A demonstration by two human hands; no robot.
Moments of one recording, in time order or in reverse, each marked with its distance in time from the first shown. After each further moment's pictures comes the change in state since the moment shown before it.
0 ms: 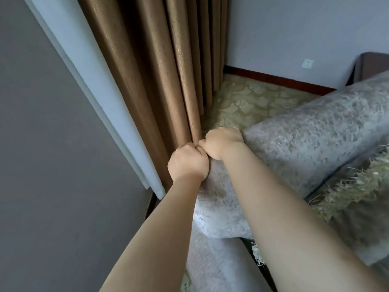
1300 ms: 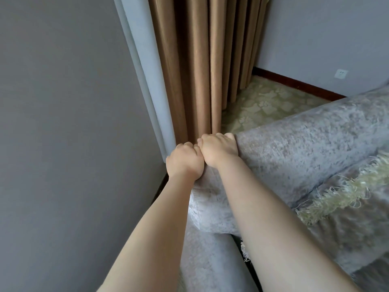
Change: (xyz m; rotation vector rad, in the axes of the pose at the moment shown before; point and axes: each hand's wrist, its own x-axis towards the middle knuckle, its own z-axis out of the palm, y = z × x) left_hand -0.115 -0.041 -0.055 0.037 0.017 -0.110; right_hand -0.126 -0.055 0.024 0.079 0.143 -0.211
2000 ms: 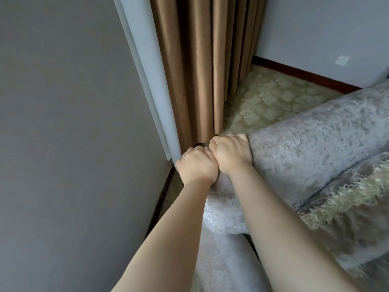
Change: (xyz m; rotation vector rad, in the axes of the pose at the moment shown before) left_hand 0.003 -0.007 0.007 0.020 0.045 -0.018; right_hand 0.001 -0.007 0.012 0.024 0.146 0.114
